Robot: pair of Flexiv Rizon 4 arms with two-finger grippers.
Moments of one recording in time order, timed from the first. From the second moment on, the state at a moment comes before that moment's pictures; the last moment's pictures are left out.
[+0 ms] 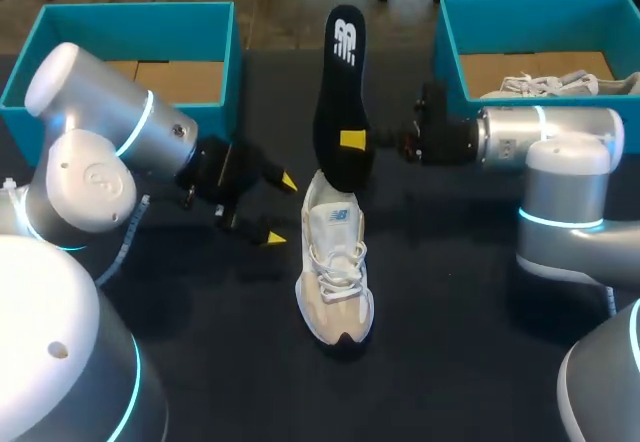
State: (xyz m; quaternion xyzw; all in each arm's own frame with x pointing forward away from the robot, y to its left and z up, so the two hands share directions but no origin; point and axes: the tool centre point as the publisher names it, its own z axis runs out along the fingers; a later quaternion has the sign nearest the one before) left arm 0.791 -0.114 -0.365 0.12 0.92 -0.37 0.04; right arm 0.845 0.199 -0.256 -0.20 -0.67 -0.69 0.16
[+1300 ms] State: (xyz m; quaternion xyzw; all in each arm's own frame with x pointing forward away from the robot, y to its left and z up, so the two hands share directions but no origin) left arm 0.802 -0.118 -0.361 0.12 0.92 -0.37 0.04; right arm 0.836 0.219 -0.288 -0.20 -0.65 -0.71 0.18
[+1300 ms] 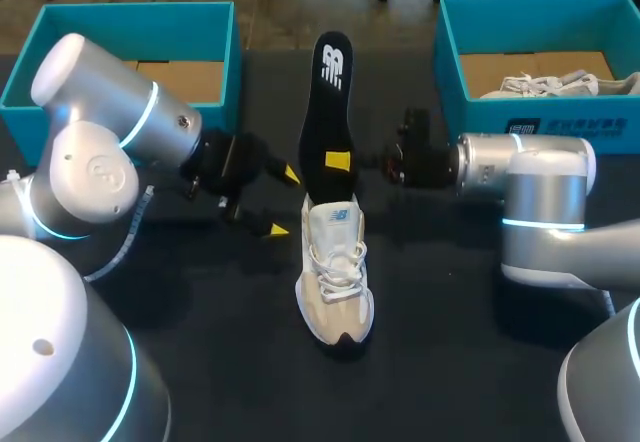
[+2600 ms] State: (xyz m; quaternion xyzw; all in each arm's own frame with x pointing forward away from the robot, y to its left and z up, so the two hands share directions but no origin) left arm 0.792 -0.129 -0.360 0.11 0.91 -0.39 0.04; right arm 0.833 0.219 -0.297 -0.22 -0.66 -0.69 0.19
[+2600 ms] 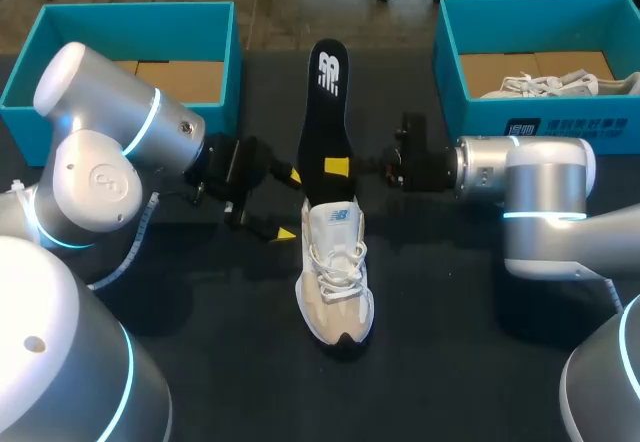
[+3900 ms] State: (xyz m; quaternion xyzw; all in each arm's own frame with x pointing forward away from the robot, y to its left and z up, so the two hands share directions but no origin) left arm 0.799 -0.129 -0.358 0.12 0.91 -0.40 0.06; right arm 0.801 0.219 -0.333 -0.25 -0.66 -0.67 0.21
